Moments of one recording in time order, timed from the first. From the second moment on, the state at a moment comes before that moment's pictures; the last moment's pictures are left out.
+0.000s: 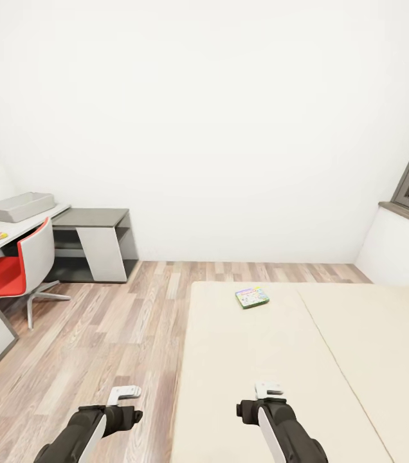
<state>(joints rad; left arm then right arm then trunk) -0.38 0.03 0.05 -0.70 0.02 0.53 -0.12 -0.36 0.17 0.00 -0.81 -0.03 0.61 -0.15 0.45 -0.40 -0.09</state>
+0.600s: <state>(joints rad) -0.38 0.03 0.05 -0.70 0.02 0.53 -0.12 -0.36 0.17 0.00 -0.81 -0.03 0.61 -0.15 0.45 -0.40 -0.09</state>
